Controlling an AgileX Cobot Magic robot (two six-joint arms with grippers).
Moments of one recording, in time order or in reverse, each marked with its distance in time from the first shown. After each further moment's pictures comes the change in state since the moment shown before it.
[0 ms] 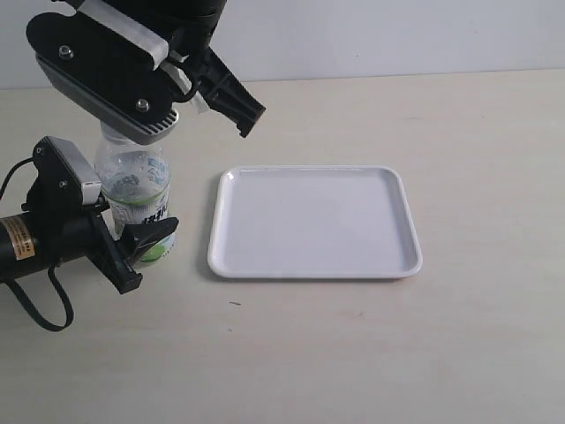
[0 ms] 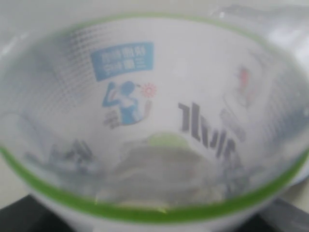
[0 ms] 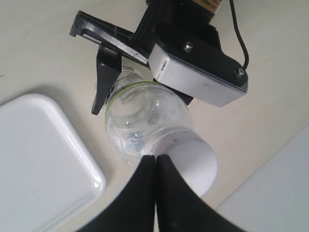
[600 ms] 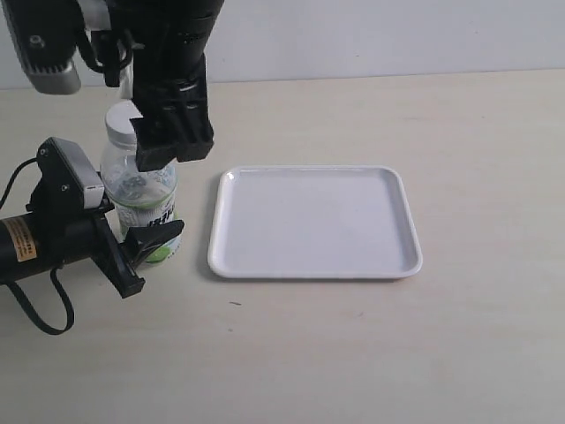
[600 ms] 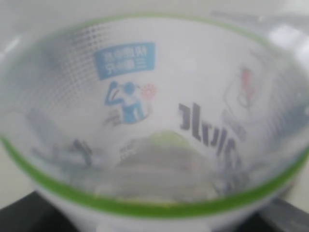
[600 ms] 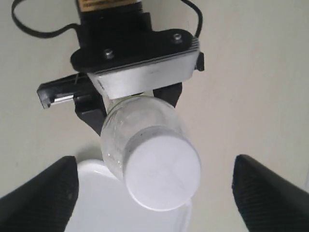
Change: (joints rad) left arm -0.002 0.000 0.000 0.028 -0.020 0.010; right arm 0.000 0.002 0.000 0.010 -0.009 0.691
